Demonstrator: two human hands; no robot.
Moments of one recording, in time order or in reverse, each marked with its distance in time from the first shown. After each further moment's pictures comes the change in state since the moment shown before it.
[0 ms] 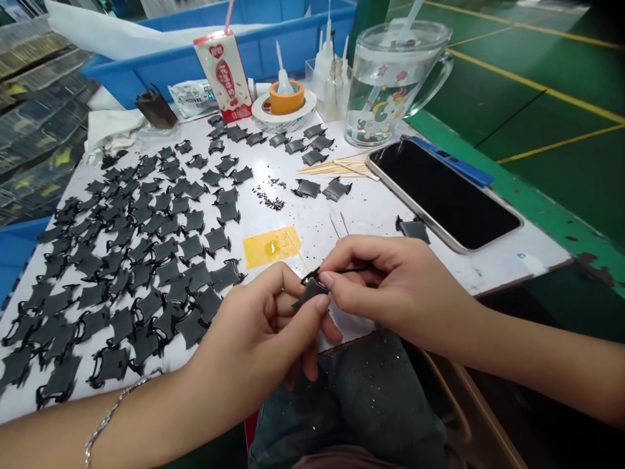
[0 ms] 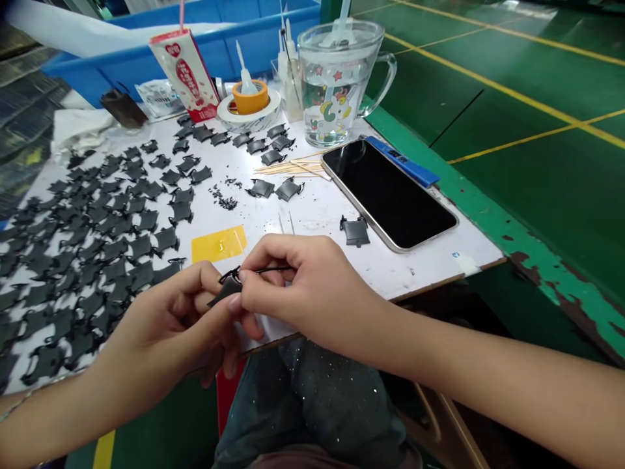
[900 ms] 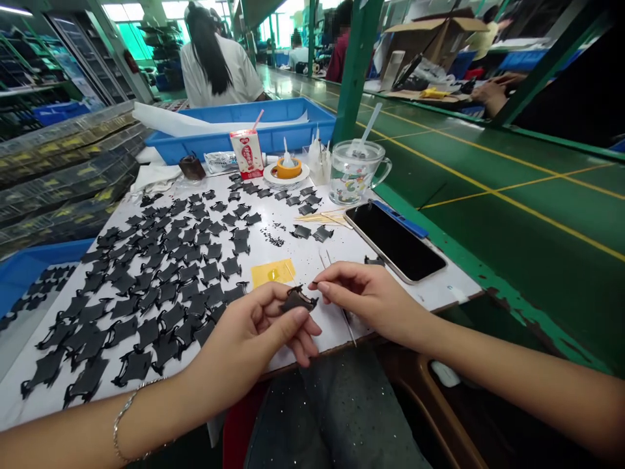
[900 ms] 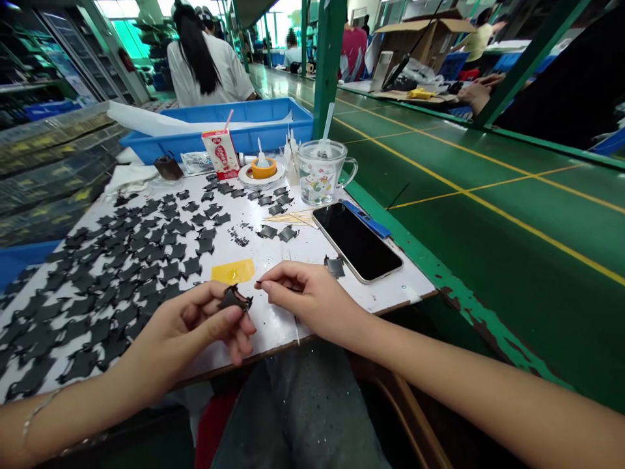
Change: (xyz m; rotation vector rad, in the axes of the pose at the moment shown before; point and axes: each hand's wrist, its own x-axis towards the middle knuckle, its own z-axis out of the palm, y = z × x) left_hand -0.009 0.001 -0.008 -0.129 -0.061 0.184; right_hand -0.004 -0.012 -0.012 -0.263 0.049 -0.097
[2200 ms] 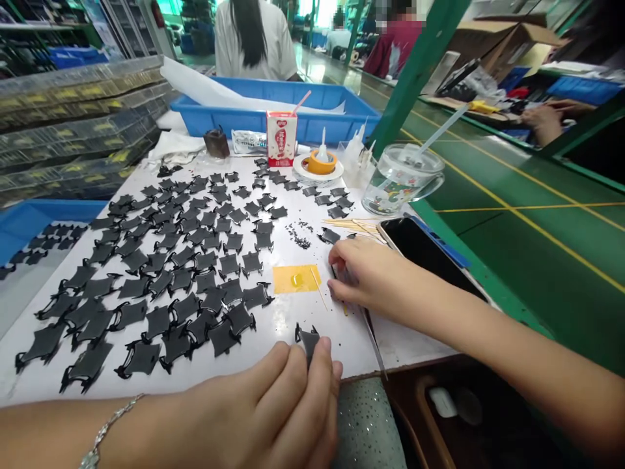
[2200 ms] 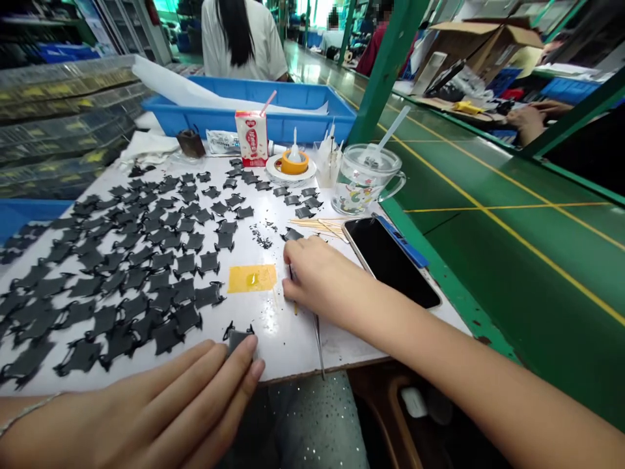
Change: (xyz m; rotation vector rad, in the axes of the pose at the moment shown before) left_hand -0.041 0.011 -0.018 1.757 -0.104 0.981; right_hand 0.068 -0.015 -0.011 -1.087 -0.195 -0.195
